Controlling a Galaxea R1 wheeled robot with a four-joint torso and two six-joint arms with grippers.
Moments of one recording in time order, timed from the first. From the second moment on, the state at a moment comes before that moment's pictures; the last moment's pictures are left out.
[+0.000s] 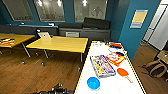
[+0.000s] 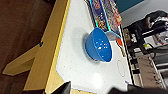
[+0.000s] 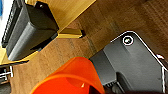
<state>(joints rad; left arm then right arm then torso) 0.65 2.25 -1.43 -0.18 0.10 -0.35 -1.43 2.23 -1.73 -0.37 0.42 0.86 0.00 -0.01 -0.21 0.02</state>
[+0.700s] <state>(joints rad) 0.61 2.38 -1.58 -0.19 0.06 -0.47 -1.42 2.23 -1.73 -0.37 0.41 0.86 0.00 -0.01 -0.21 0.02</state>
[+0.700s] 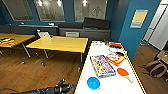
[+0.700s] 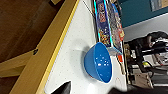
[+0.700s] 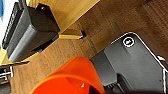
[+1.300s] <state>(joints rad) 0.56 2.47 -1.70 -0.28 0.18 -0.47 -1.42 2.25 -1.73 -0.37 0.41 0.86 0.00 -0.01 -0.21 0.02</state>
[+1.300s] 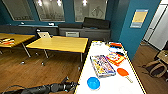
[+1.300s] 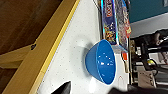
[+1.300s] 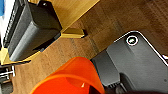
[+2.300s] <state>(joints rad) 0.50 2.65 -1.94 -0.28 0.39 -0.66 -1.41 2.27 -1.73 -0.37 0.40 0.86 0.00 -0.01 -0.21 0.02</state>
